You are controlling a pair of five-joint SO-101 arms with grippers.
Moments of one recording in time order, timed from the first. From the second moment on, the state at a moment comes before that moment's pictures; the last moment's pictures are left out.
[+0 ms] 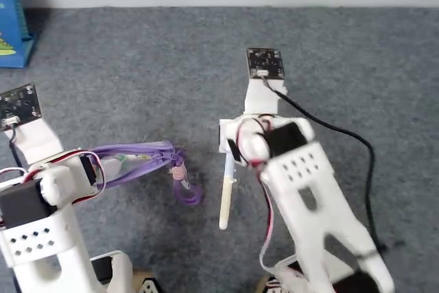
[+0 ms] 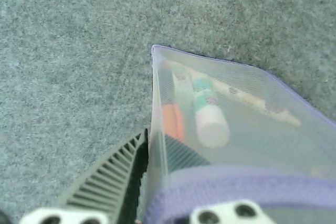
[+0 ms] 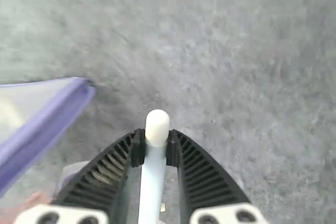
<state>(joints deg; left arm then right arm) -21.7 -48.8 29.2 98.9 11.7 -26.8 -30.1 24.9 70.1 -22.3</state>
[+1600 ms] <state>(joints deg) -22.1 -48.9 29.2 98.9 11.7 -51.4 -66.6 60.5 0.7 -4.3</state>
